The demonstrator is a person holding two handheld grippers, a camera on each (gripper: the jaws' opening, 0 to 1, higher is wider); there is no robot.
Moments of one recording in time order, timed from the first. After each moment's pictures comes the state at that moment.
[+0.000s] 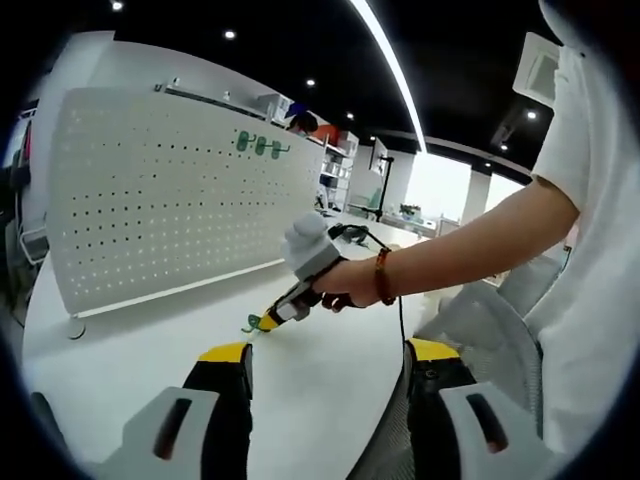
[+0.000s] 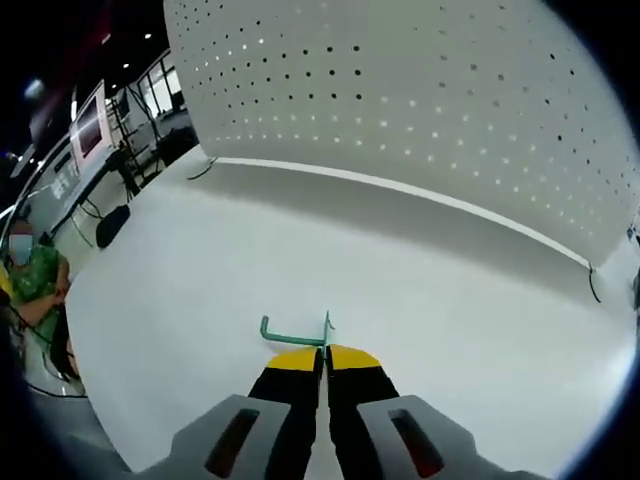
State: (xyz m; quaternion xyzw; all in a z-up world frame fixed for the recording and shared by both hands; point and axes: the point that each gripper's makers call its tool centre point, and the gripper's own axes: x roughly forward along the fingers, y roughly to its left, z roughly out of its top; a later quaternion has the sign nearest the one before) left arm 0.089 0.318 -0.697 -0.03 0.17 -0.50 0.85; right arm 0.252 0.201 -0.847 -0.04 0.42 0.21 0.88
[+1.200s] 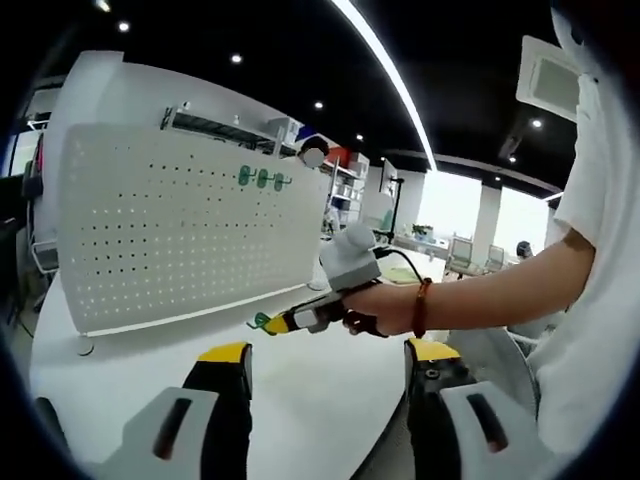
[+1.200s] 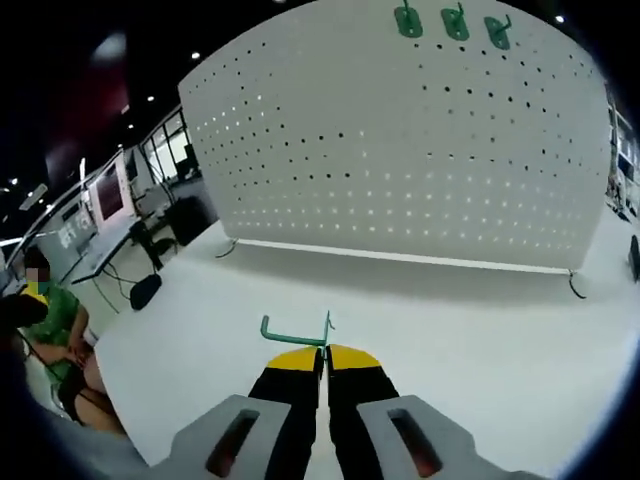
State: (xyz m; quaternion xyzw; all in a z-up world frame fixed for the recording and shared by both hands) left arm 0.084 0.301 -0.664 -0.04 0.15 -0.47 0.87; right arm 0.234 0.200 -0.769 0.03 0.29 0.21 0.93
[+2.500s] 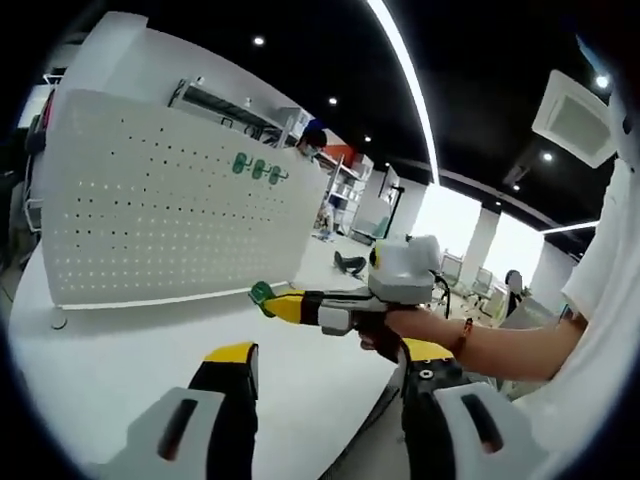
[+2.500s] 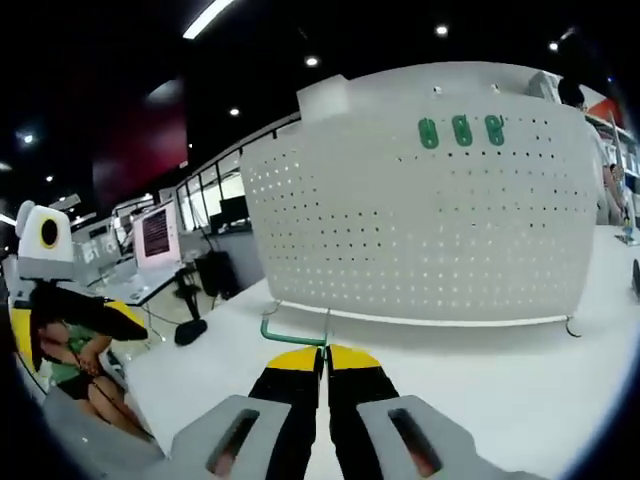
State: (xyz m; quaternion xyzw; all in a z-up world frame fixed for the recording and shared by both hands) left arm 0.087 0.274 -0.642 -0.11 0.18 -0.48 0.85; right arm 0.187 0.211 -0.684 0.05 0.13 0.27 0.95
